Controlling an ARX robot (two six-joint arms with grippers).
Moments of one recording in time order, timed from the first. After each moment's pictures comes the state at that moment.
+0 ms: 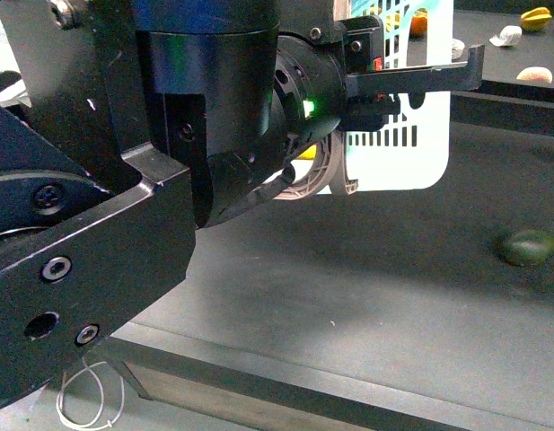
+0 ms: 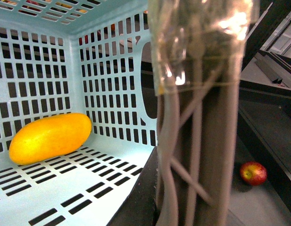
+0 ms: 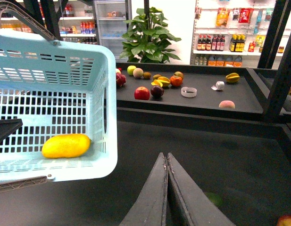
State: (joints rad) left arm -0.61 1.97 0.83 1.07 -0.11 -0.29; right arm 0.00 0.31 0.01 0.32 0.00 0.00
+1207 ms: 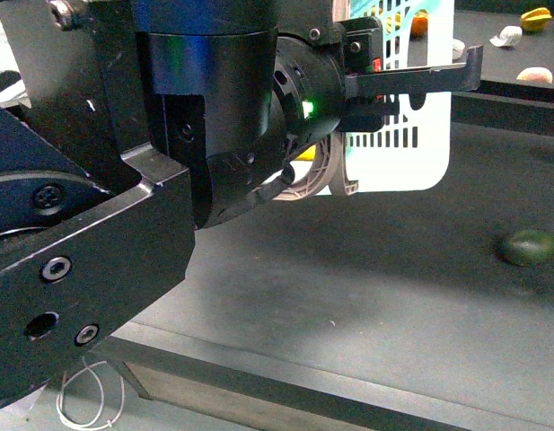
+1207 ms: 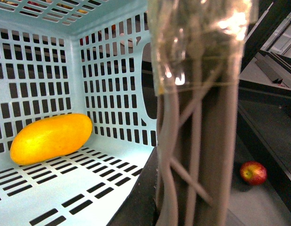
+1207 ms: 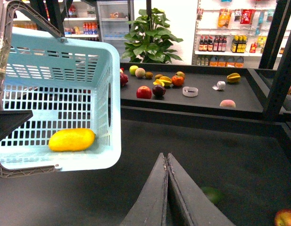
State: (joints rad) left arm -0.61 1.97 0.83 1.07 -0.11 -0.29; right arm 0.00 0.01 0.01 0.00 0.00 0.00
